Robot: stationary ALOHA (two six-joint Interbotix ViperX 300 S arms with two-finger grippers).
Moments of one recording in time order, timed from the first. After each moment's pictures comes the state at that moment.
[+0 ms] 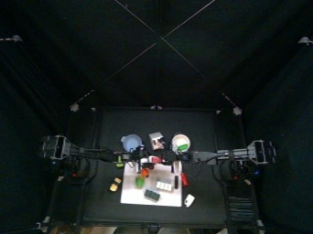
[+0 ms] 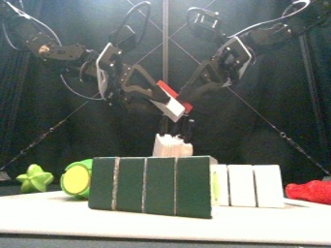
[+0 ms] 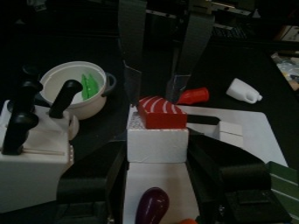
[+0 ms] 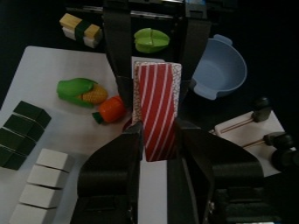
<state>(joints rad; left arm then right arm) 0.05 -0.08 0.82 -0.04 -0.43 0.01 -0.06 -0.19 0.71 -0.21 0.00 0.05</state>
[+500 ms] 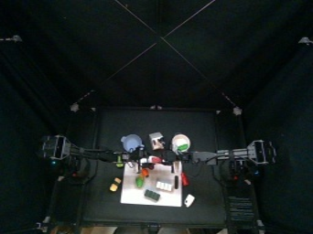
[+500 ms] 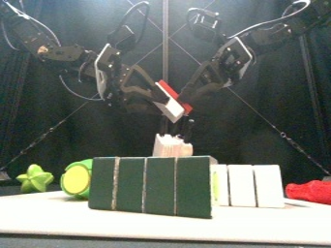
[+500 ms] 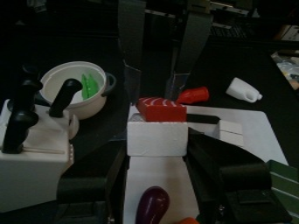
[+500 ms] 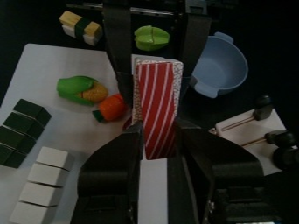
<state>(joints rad) 0.05 -0.08 0.83 -0.04 -0.43 0.01 -0.06 -0.19 0.71 -0.21 0.01 0.05</state>
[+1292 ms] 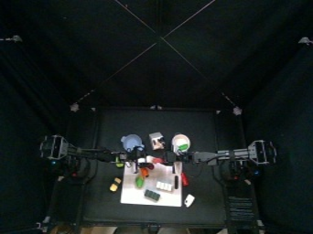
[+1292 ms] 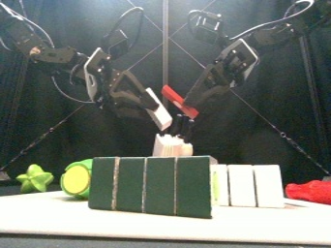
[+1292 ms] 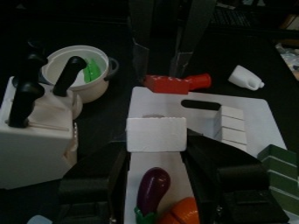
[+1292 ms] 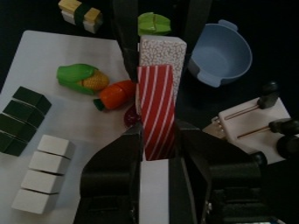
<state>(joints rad) 0.05 -0.12 0.89 -0.04 -0.43 0.00 -0.05 -0.21 0.72 -0.21 0.05 0.05</state>
